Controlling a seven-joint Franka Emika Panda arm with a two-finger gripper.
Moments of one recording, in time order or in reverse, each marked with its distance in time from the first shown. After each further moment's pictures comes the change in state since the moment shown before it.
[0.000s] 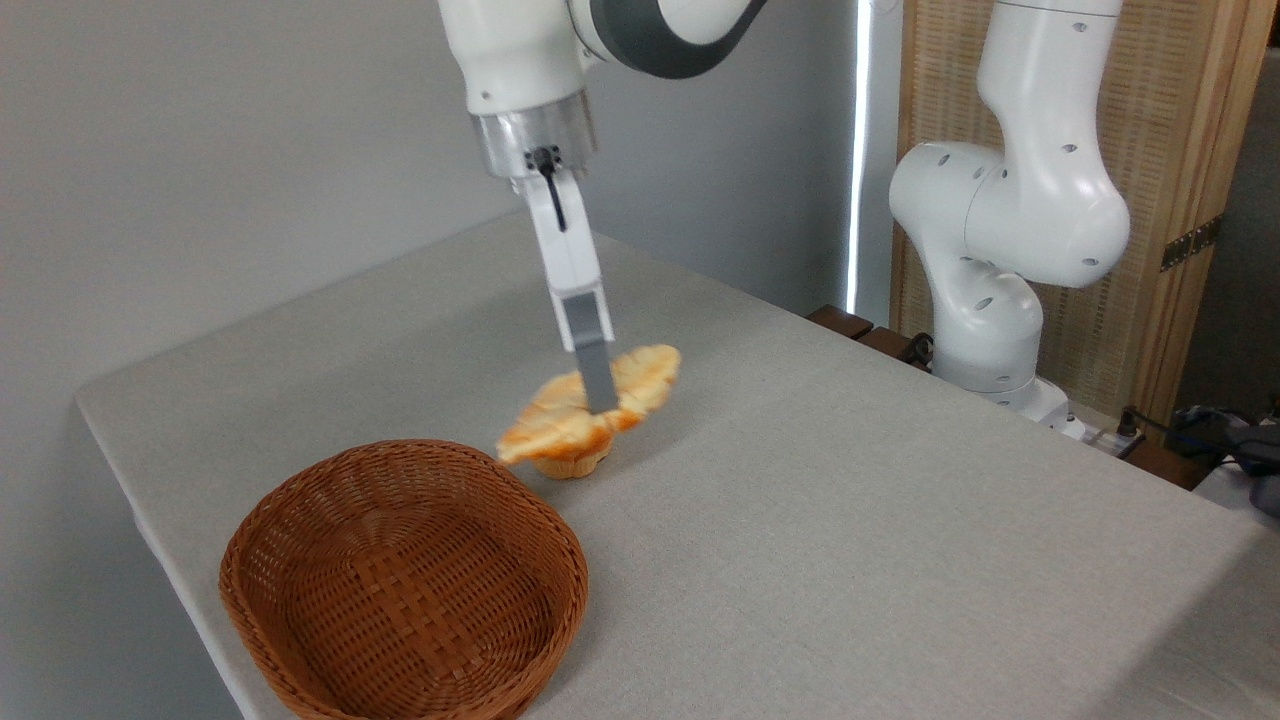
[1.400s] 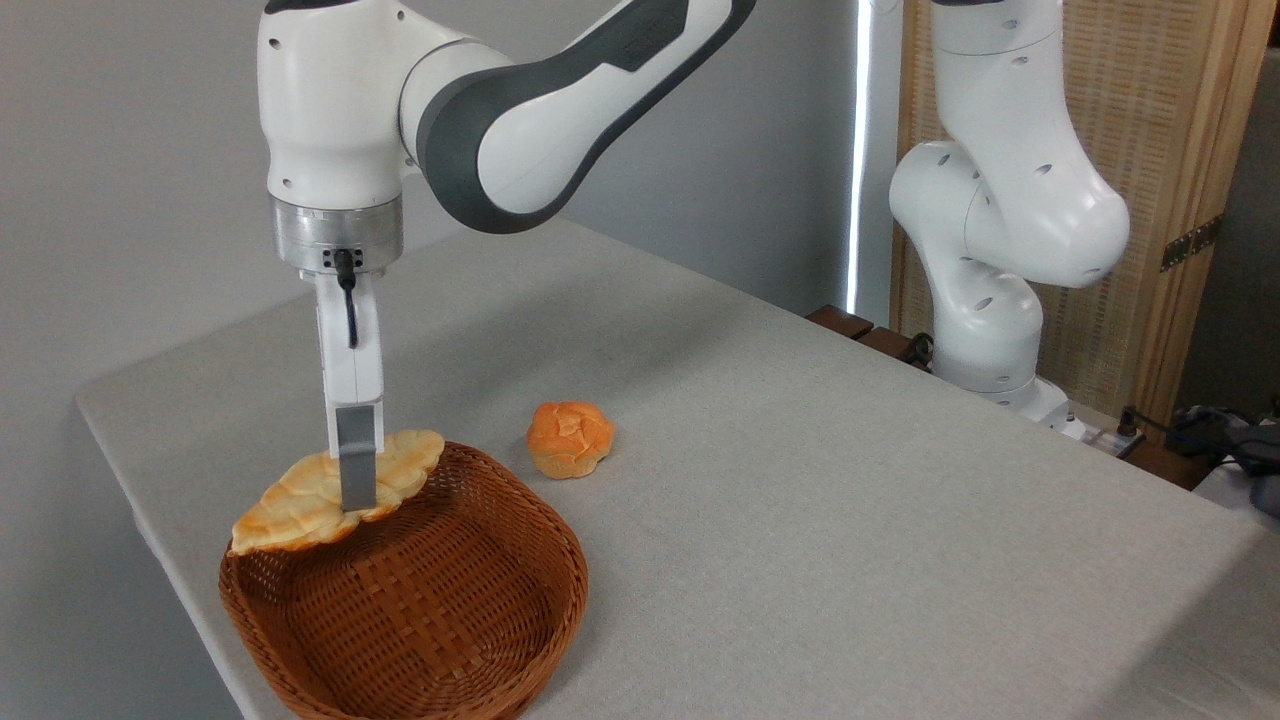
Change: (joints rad) arm -0.004 0.437 -0.015 0.373 -0.104 0.305 -0.112
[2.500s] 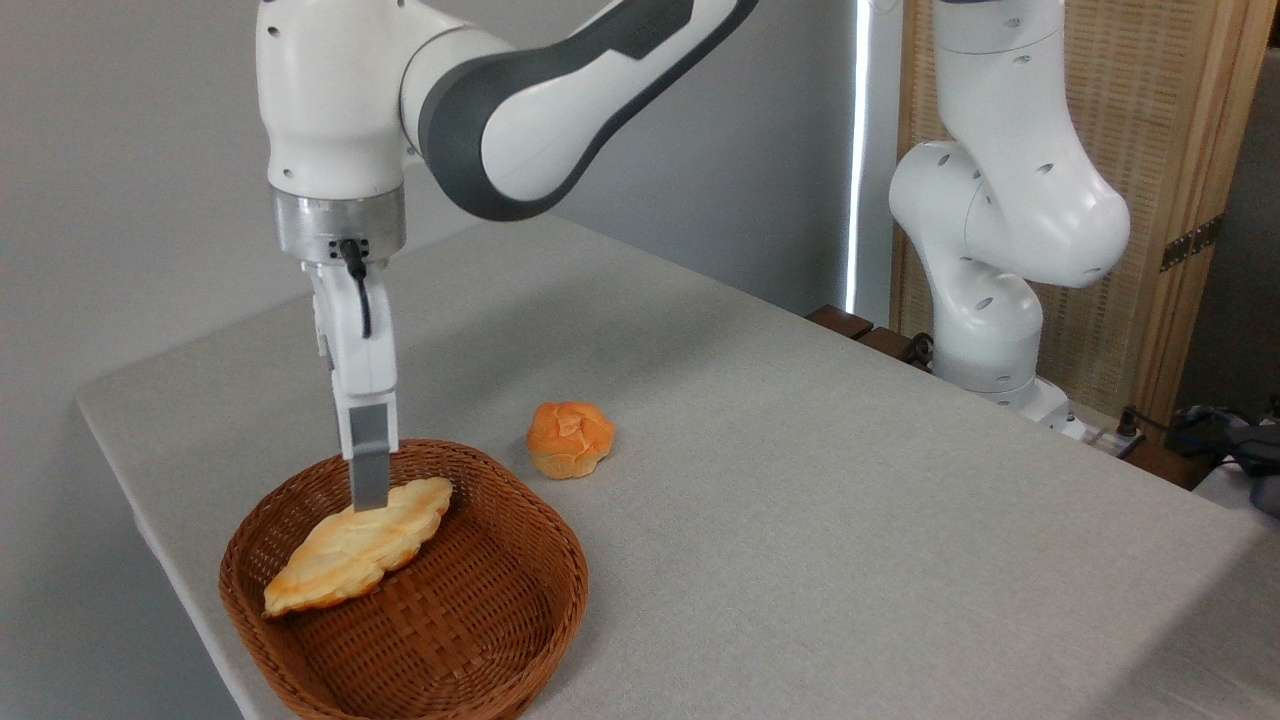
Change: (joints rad) arm 0.008 -0.019 0.001 0.013 0.000 -0.054 -0.082
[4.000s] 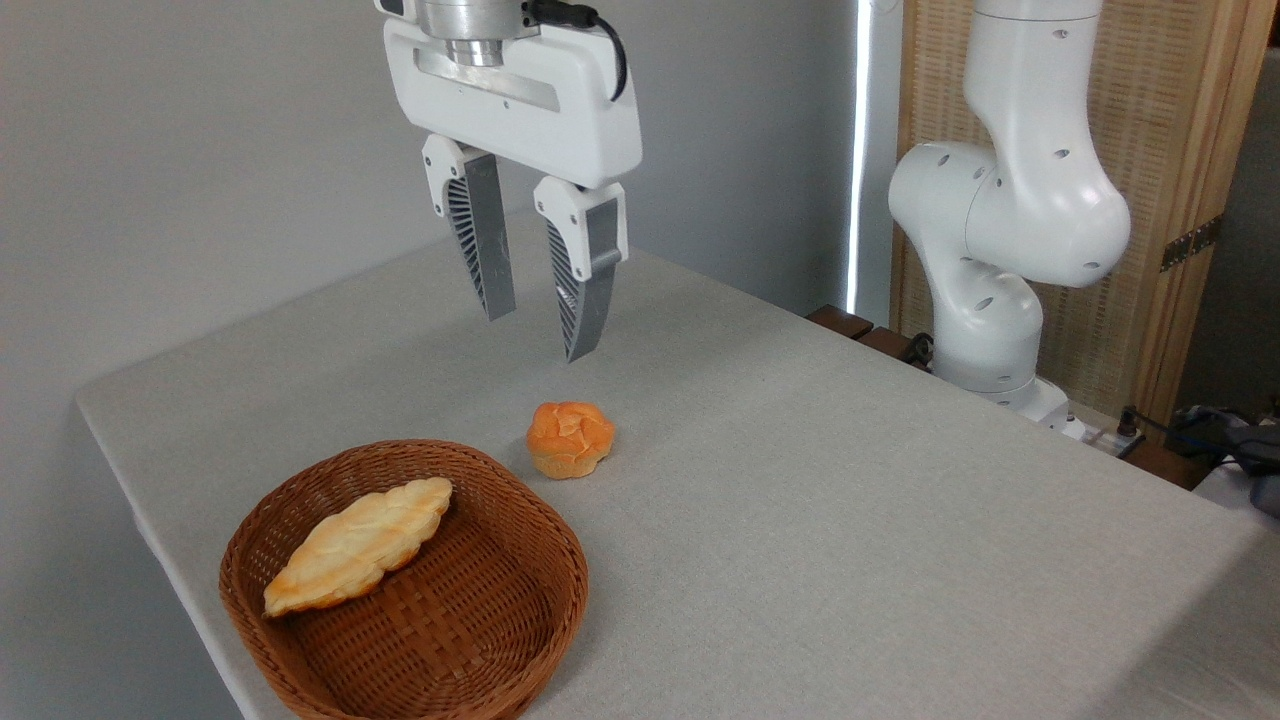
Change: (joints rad) arm 0.001 -0.269 0.184 0.055 0.000 -0.475 -0.180
